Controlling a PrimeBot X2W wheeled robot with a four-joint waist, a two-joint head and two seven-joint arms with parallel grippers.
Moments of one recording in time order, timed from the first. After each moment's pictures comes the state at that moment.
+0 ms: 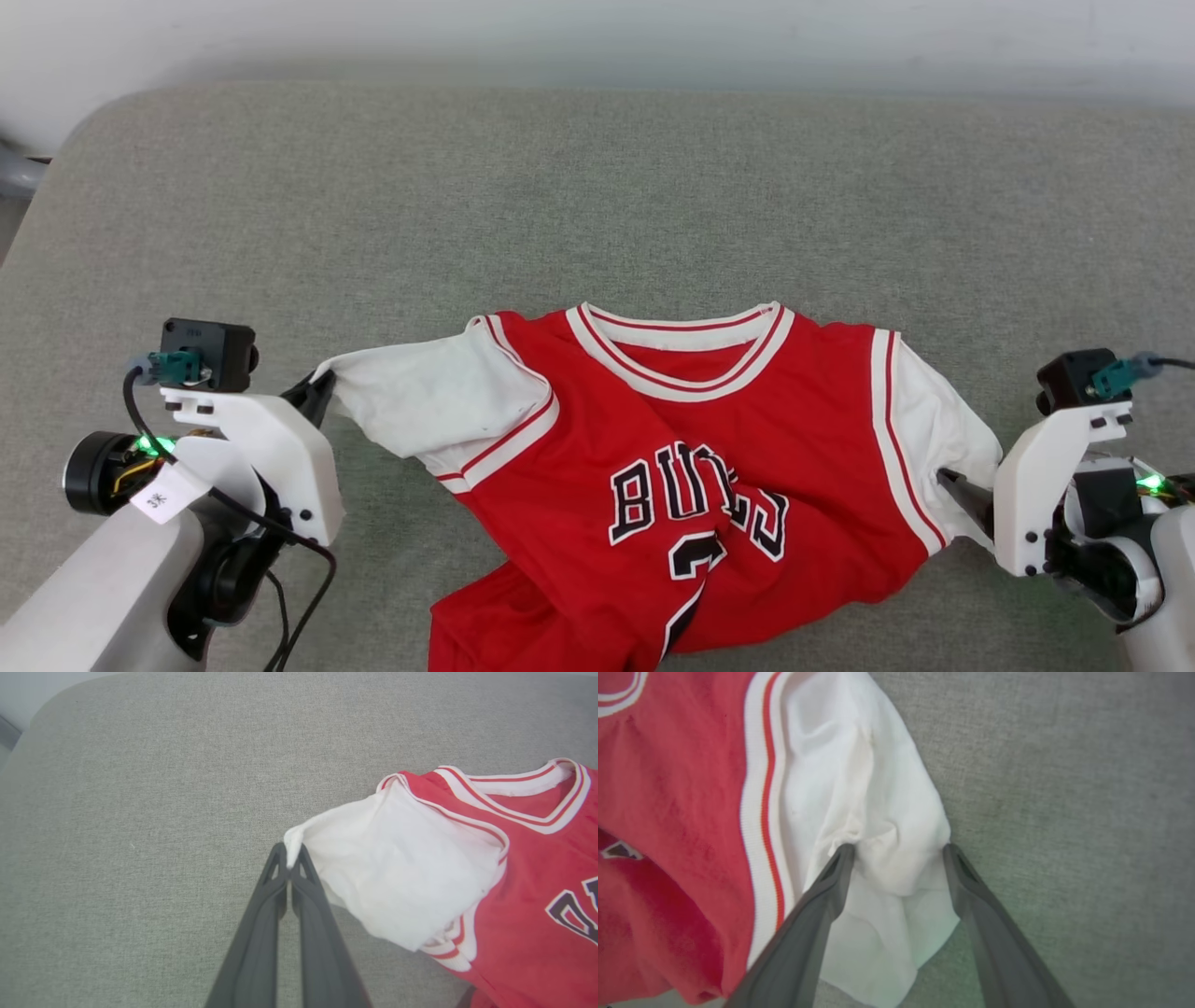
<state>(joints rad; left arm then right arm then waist) -0.41 0.70 -0.57 0.05 -0.83 0.26 0.29 -0.29 -0.30 0.08 0.30 0.39 0.13 0.75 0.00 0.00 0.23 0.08</state>
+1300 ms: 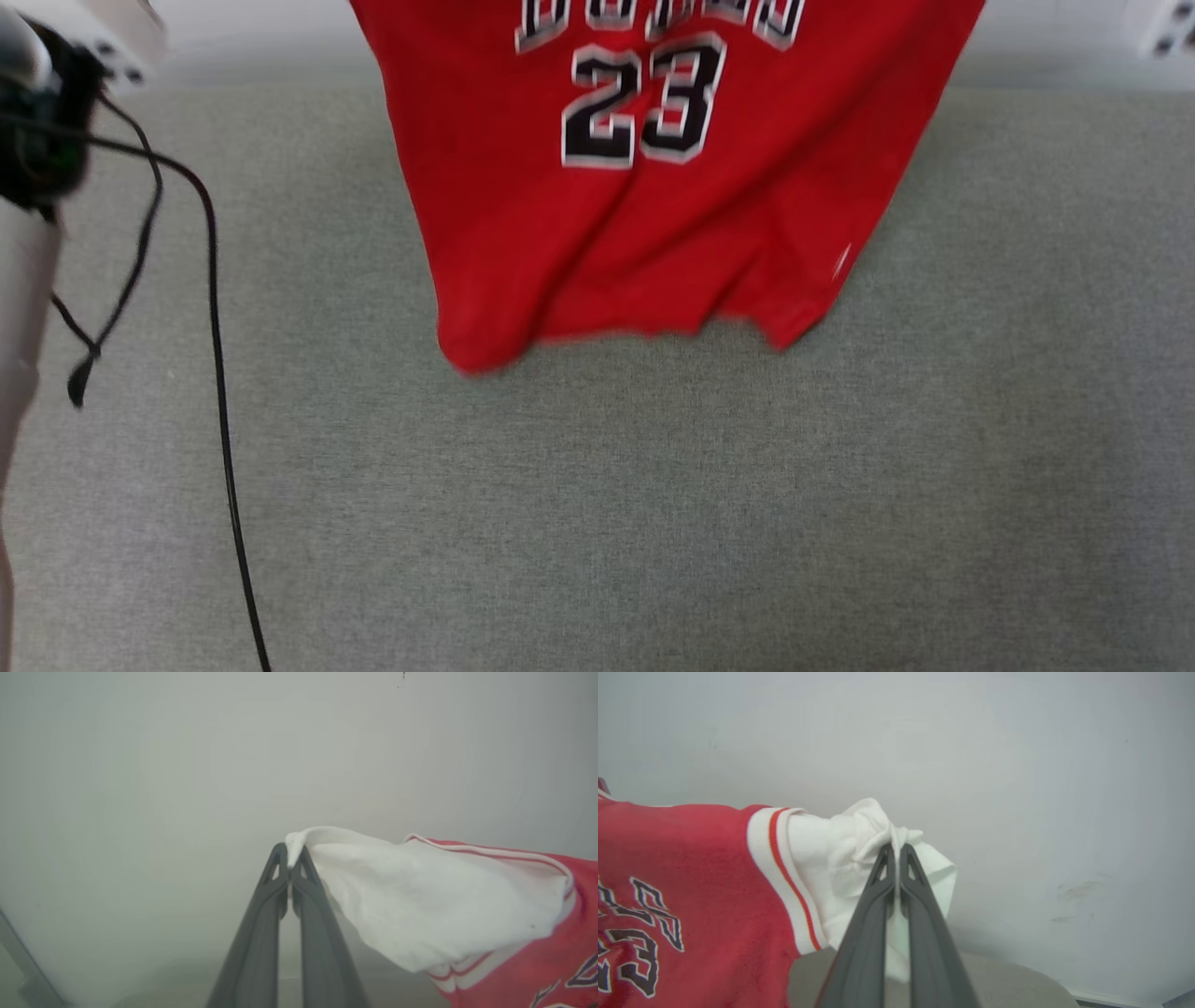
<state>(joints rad) -1.13 0.55 -0.45 0.61 -0.77 0.00 -0.05 -1.09 -0.27 0.03 0.47 0.15 0.13 0.41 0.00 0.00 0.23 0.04</state>
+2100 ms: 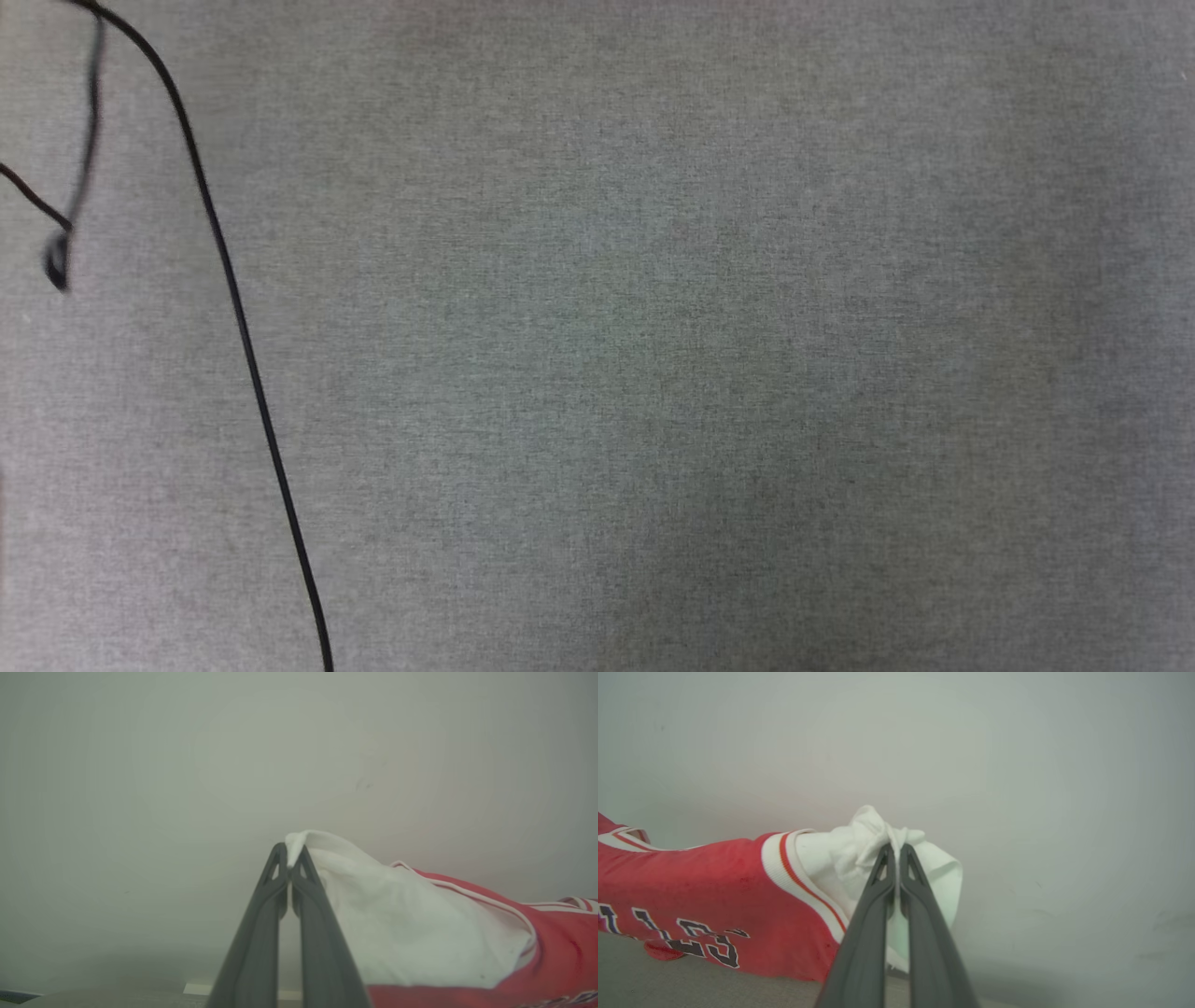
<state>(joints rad) -1.44 0.48 -0.41 0.95 -0.79 -0.11 -0.25 -1.48 -0.18 0.03 0.79 0.08 0.13 0.15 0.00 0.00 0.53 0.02</state>
